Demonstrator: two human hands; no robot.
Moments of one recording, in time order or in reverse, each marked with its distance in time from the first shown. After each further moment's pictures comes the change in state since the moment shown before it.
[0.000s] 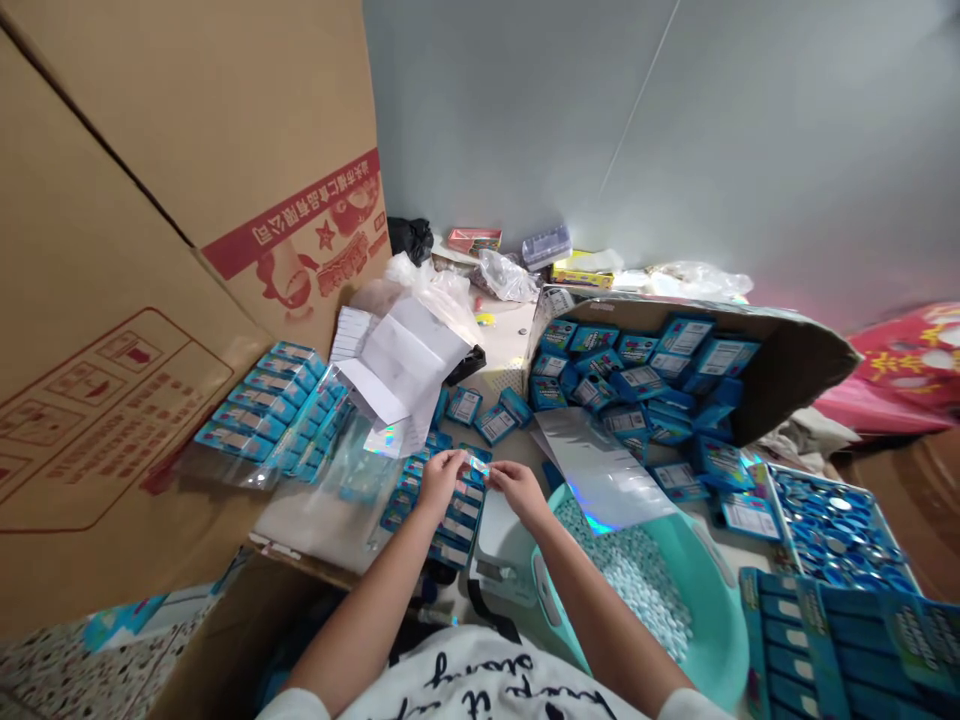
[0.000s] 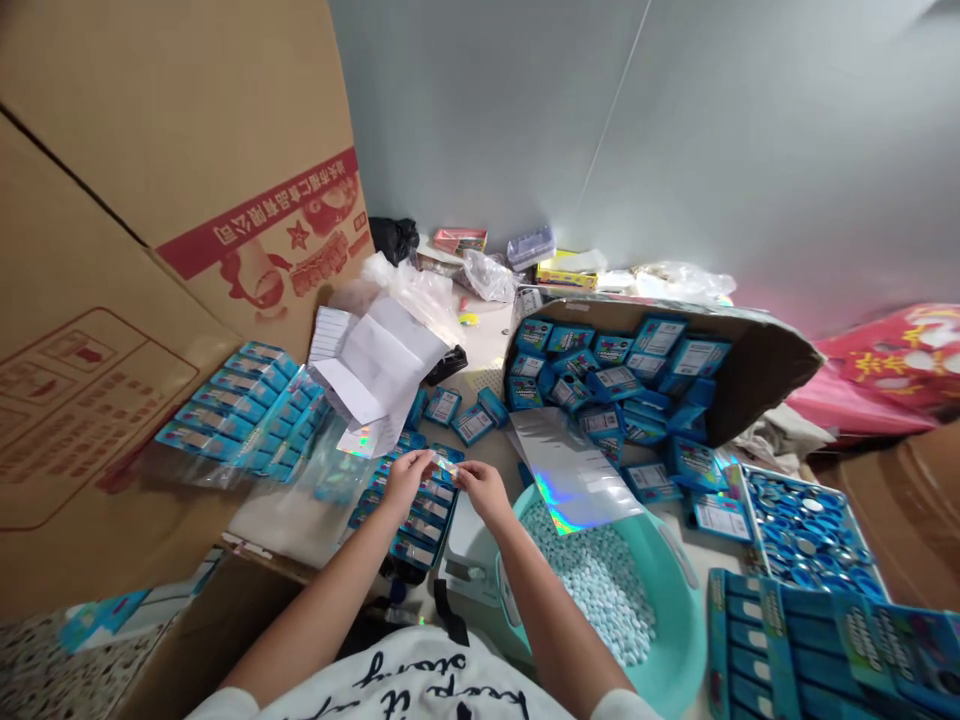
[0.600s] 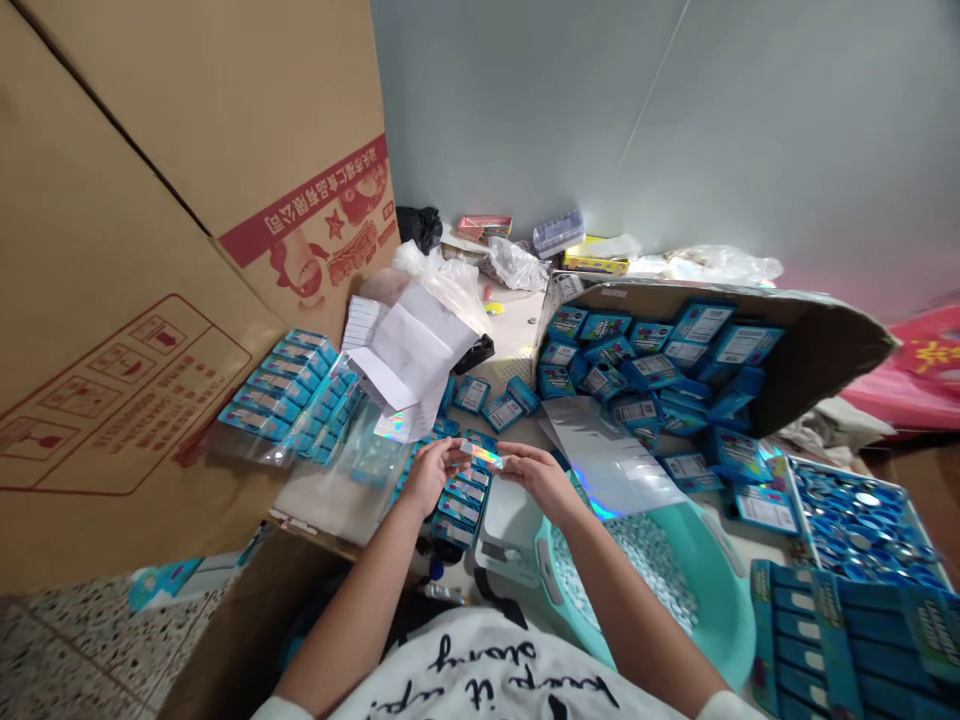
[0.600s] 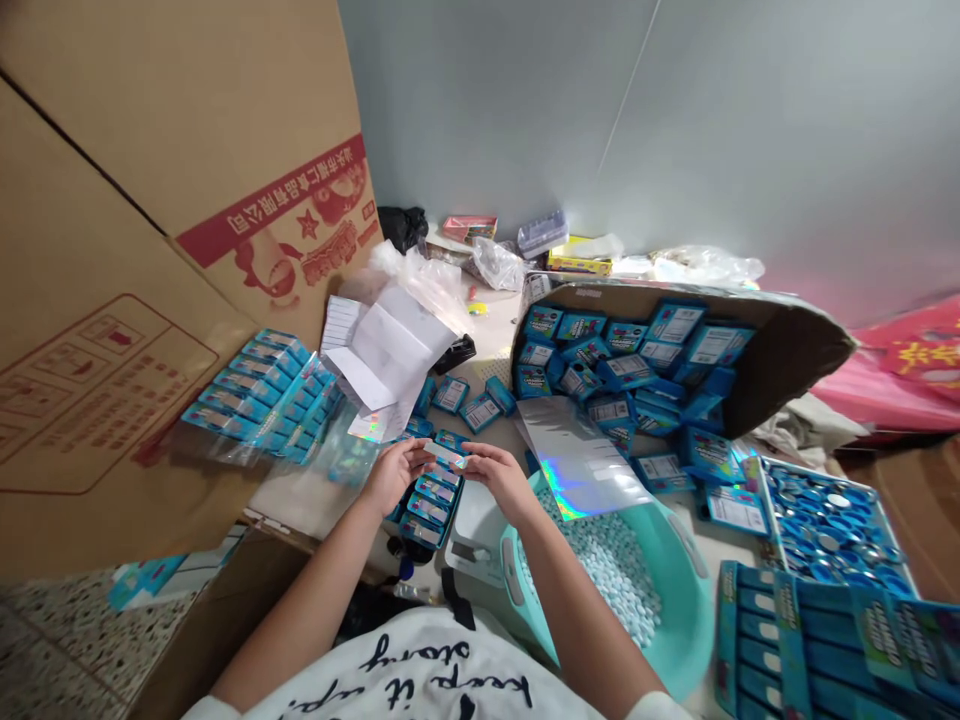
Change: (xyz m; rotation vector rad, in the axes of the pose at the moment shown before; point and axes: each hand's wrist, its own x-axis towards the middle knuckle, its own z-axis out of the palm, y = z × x) left_hand -0.038 0.041 -0.019 -0.214 -0.128 -0.100; right_hand -0.040 -0.049 -0.014 0.246 -0.161 0.088
